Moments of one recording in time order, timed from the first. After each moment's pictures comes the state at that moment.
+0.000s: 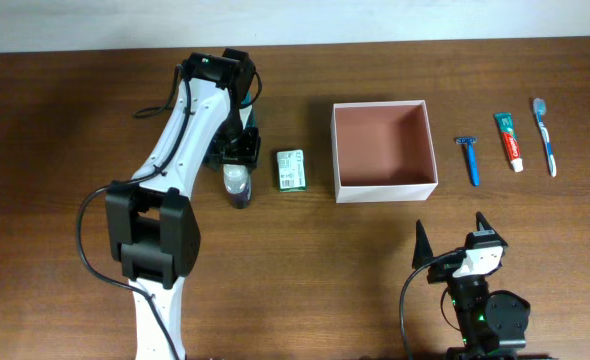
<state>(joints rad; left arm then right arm) -0.28 2.23 2.09 -1.52 0.02 -0.17 -0.02 0.01 0.01 -0.06 -0.11 -0.03</state>
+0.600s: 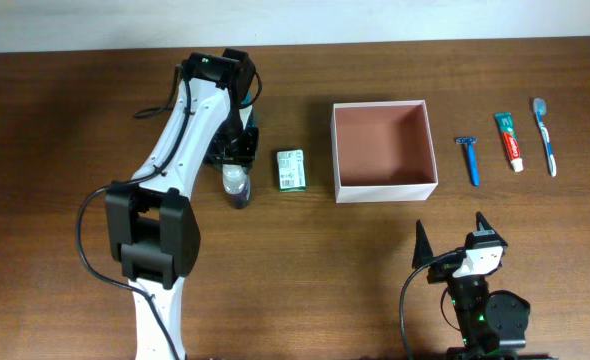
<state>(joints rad) -0.28 2.23 2.09 -1.53 0.03 -0.17 -0.02 0.01 0.01 -0.06 -0.11 -0.03</state>
